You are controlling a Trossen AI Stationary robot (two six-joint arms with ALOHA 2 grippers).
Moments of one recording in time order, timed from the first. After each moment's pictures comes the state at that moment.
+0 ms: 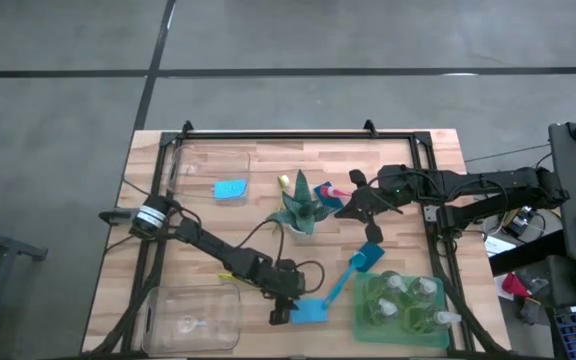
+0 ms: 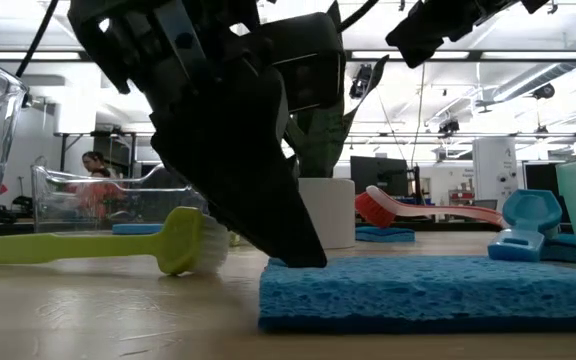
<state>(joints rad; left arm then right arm) -0.40 2.02 1.23 -0.01 0.10 -0.45 -0.02 1.06 0.82 -0.26 -0.18 -0.08</state>
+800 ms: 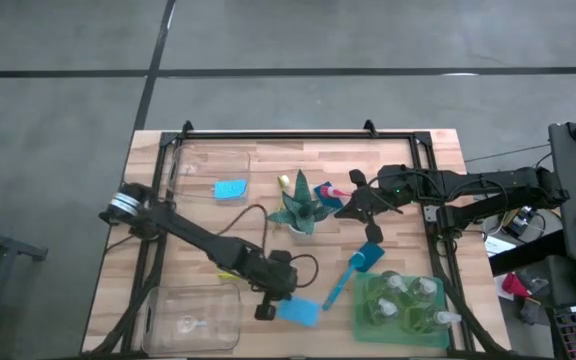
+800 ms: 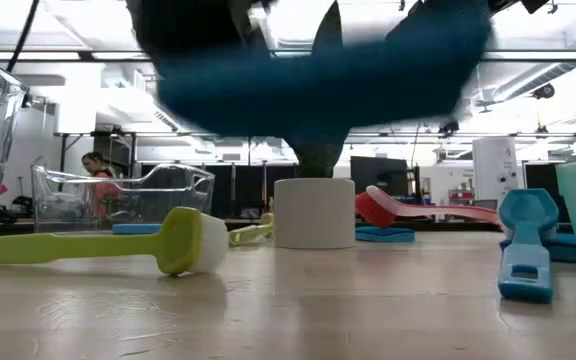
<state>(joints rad) -0.40 1.80 1.24 -0.24 0.11 -0.28 -0.02 1.06 0.82 -0.26 -0.18 -0.08</state>
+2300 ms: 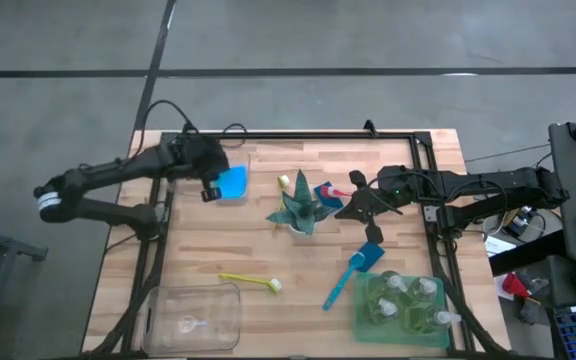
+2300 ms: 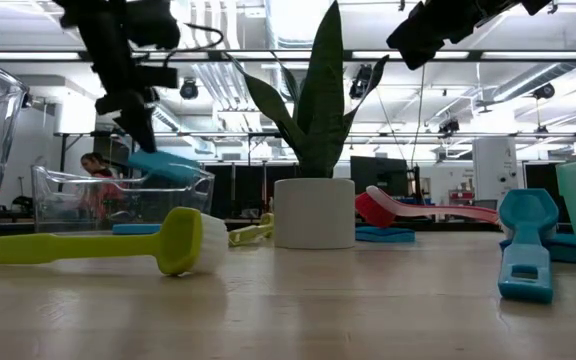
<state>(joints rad) 0.46 1.09 0.89 -0.83 -0.27 0.32 -0.02 1.06 0.81 -0.26 -0.18 -0.08</state>
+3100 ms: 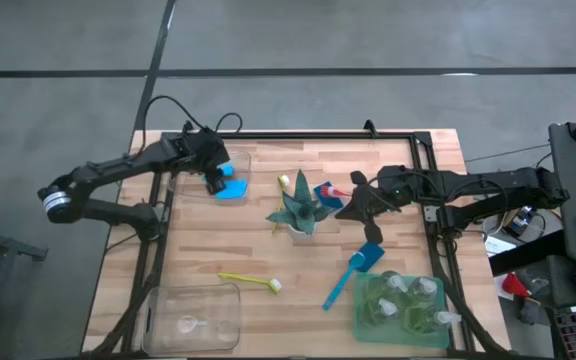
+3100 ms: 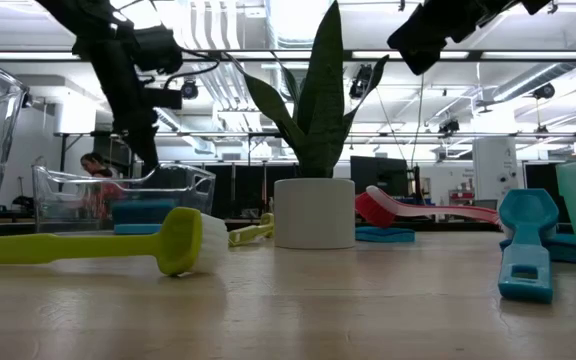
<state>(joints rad) 0.60 1.14 0.84 -0.71 -0.18 0.27 -0.02 1.06 0.82 -0.27 -0.18 0.04</state>
